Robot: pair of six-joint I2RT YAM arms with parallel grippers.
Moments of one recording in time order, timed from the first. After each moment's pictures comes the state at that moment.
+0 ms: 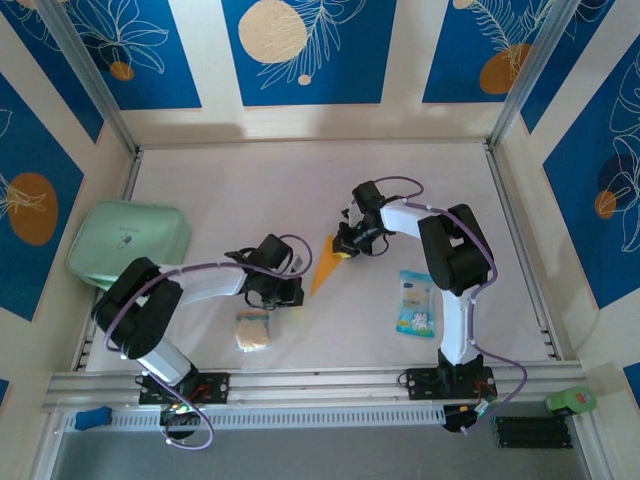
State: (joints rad) left arm -0.71 1.59 0.80 -0.36 0.41 -0.62; right arm 0.41 2.04 1.29 -0.55 -0.58 0.51
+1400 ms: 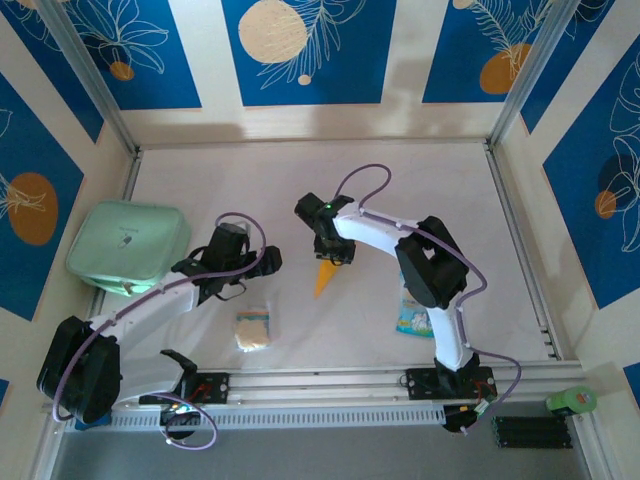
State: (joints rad) left arm -0.51 1.20 0.66 -0.31 0.01 -0.63; right arm 0.74 2.06 1.56 -0.99 0.19 0.96
